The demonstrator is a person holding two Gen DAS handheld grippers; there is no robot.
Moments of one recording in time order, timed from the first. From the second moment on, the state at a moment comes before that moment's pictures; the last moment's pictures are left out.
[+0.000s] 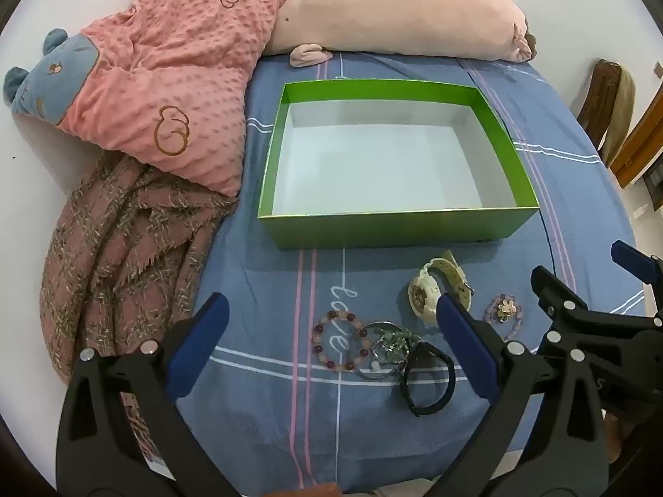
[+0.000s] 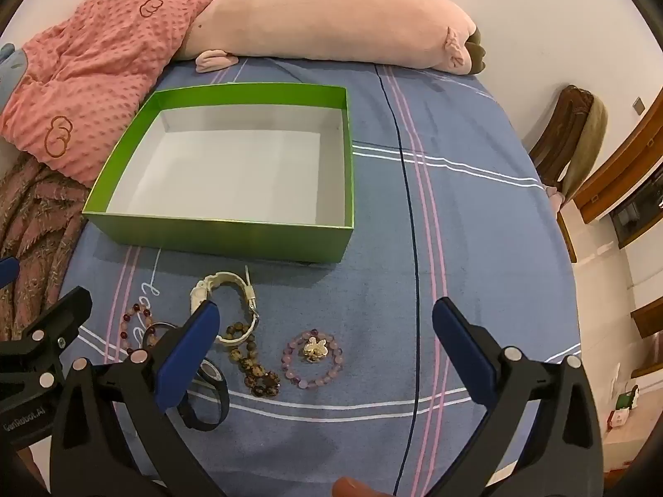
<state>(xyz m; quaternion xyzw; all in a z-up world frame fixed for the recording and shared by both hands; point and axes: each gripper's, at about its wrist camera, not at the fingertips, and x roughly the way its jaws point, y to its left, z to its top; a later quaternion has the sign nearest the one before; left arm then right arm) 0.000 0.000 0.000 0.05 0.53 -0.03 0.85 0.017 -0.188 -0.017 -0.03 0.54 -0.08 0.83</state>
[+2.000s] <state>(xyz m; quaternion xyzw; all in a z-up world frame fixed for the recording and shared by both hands) -0.004 0.005 -0.008 0.05 0.53 -0.03 0.84 0.013 -0.189 -0.023 -0.02 0.55 -0.08 0.83</state>
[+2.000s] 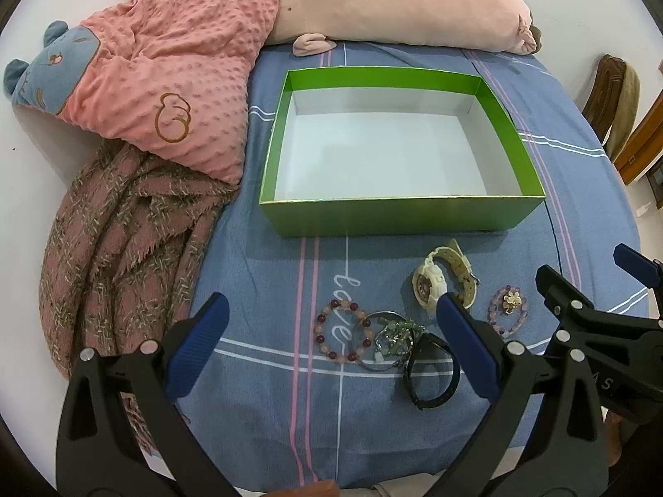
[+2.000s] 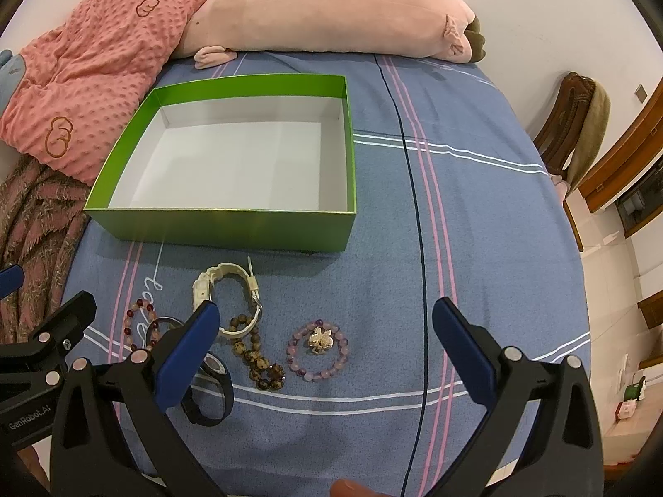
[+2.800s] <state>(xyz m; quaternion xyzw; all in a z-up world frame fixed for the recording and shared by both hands) -0.009 0.006 -0.012 0.05 0.54 -0.03 0.84 0.012 -0.189 -0.023 -0.02 0.55 -0.08 0.83</state>
